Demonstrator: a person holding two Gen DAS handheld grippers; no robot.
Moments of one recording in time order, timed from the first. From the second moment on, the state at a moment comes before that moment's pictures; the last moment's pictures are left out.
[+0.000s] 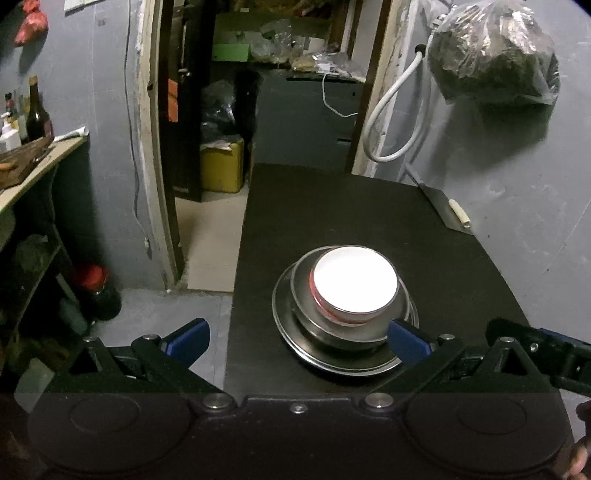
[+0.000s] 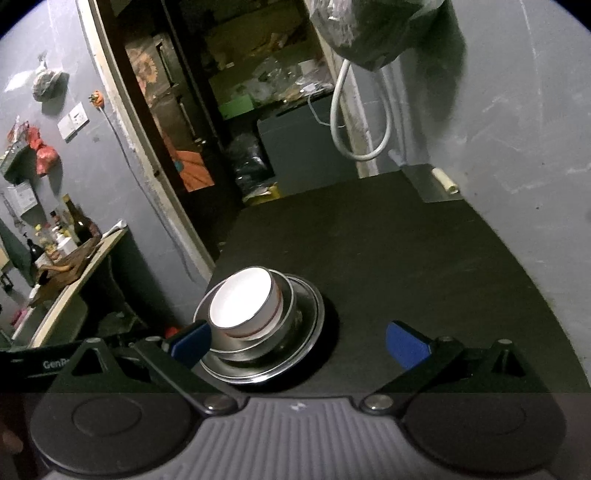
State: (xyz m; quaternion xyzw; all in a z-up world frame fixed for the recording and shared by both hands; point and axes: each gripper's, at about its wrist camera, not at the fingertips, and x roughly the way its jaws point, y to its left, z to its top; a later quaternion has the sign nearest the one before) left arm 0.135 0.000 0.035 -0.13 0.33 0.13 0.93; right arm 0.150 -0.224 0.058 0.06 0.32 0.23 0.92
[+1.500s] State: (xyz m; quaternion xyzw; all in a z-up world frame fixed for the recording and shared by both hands) left arm 0.037 0.039 0.032 -0.05 0.31 0.09 0.95; right arm 0.048 -0.180 0.068 0.01 0.29 0.17 0.94
